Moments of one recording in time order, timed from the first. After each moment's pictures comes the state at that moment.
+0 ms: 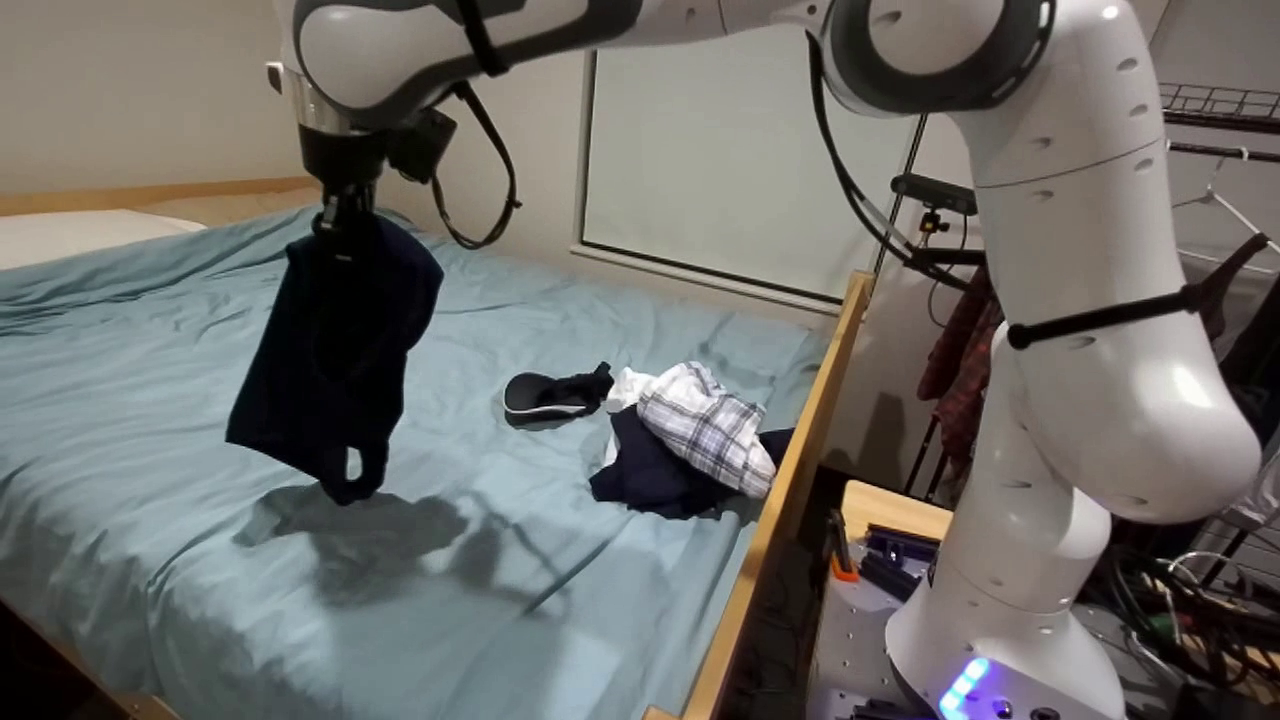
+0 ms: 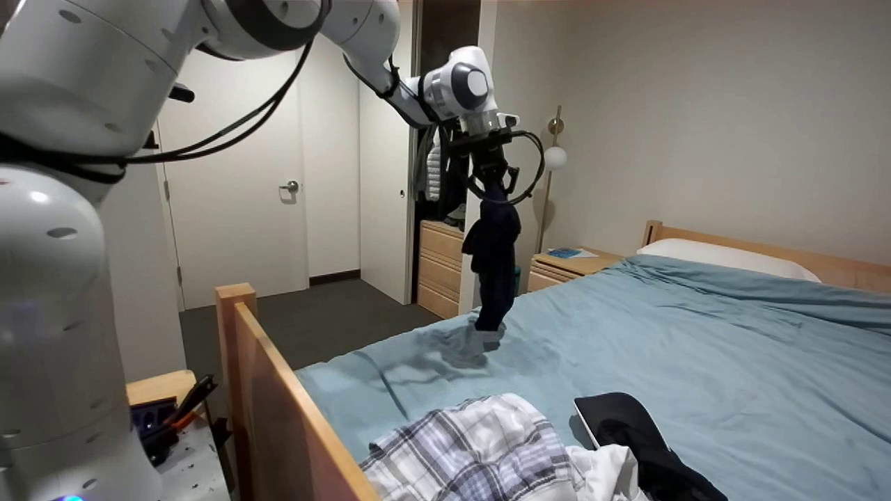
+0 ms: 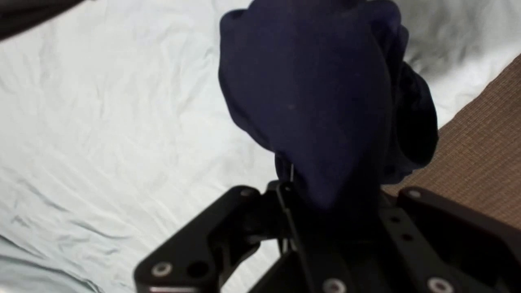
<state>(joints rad) 0.15 0.48 0.04 -1.36 -0.27 2.07 -0.27</state>
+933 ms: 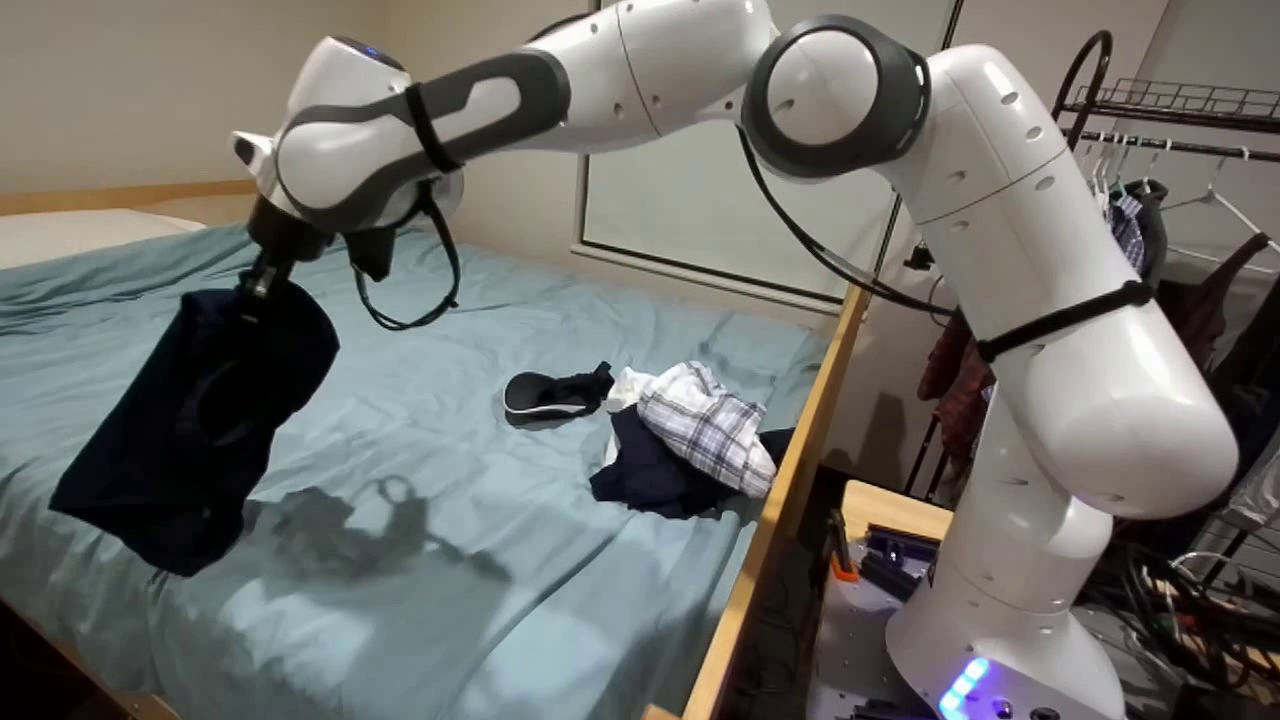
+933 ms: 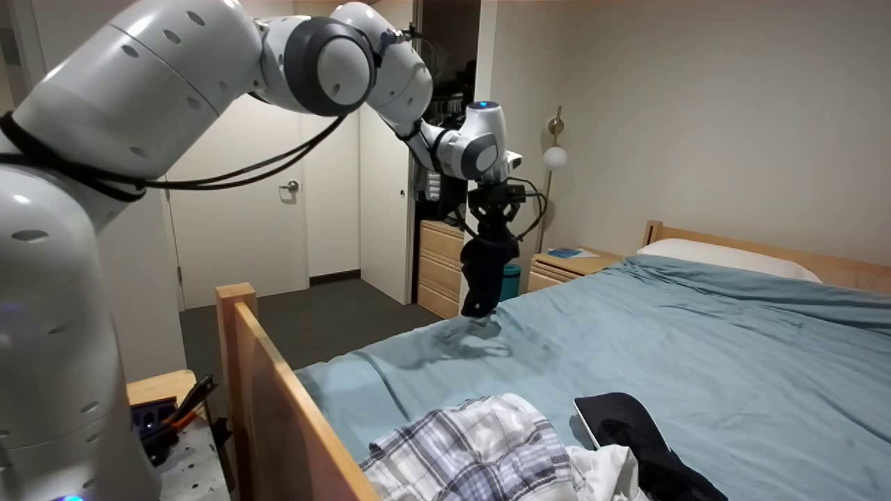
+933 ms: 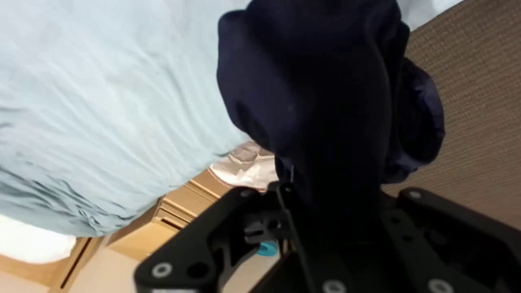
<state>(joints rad) 0.00 0.72 0.22 -1.33 -0.01 2.56 -0.62</state>
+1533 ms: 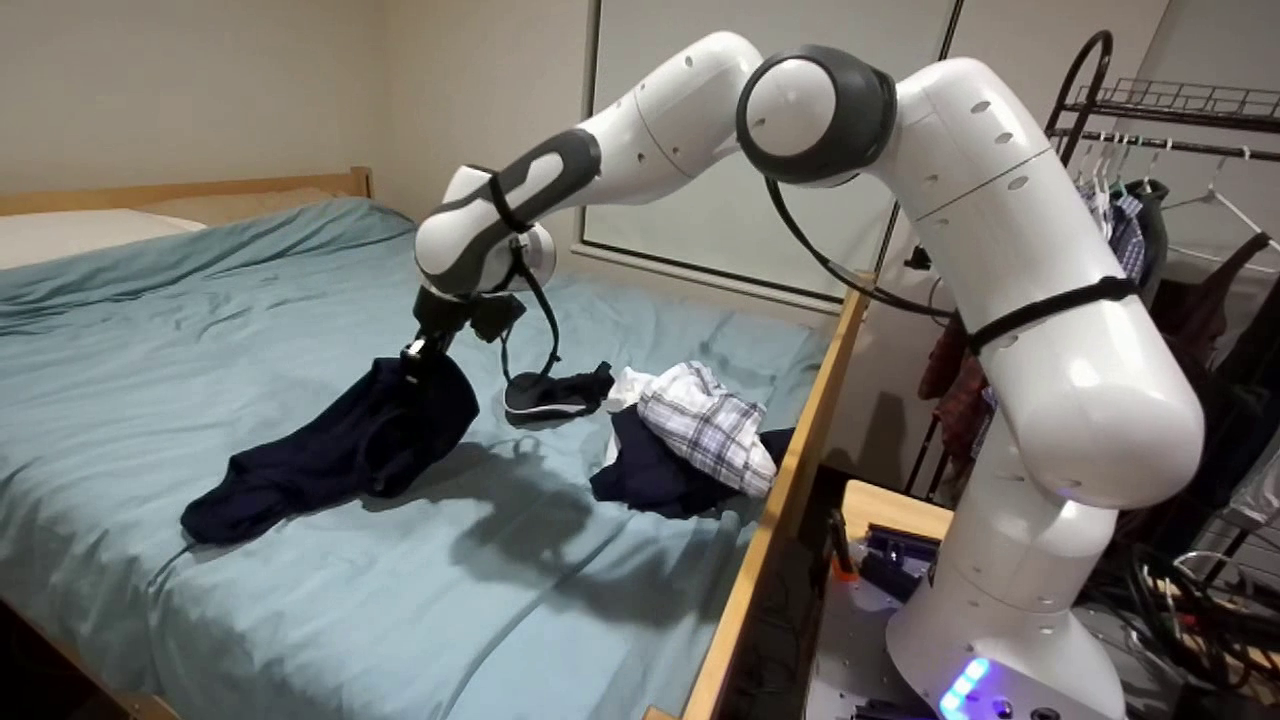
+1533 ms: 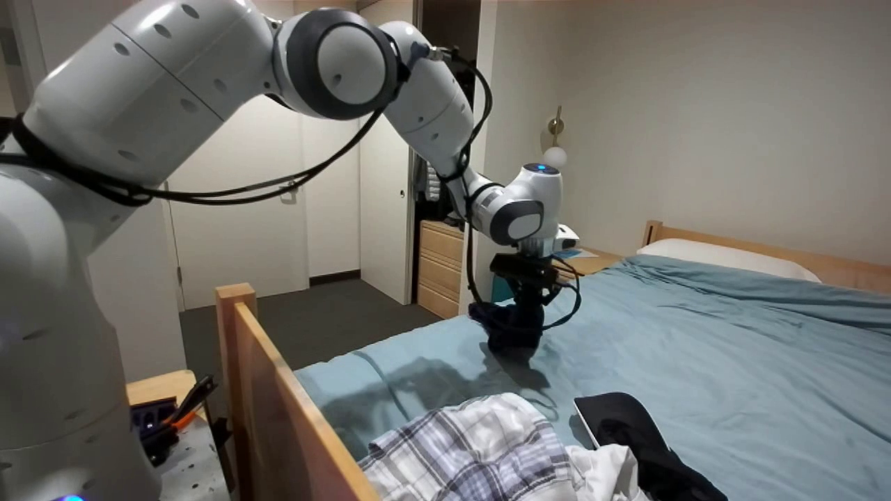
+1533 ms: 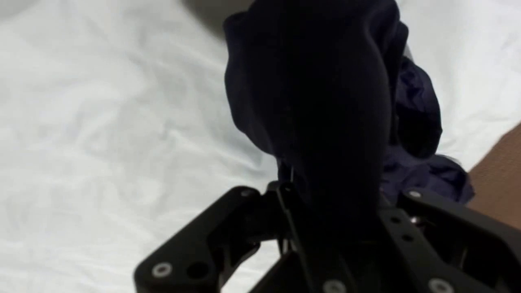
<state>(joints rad) -0.19 0.75 0.15 -1.55 0.15 2.58 -0.49</state>
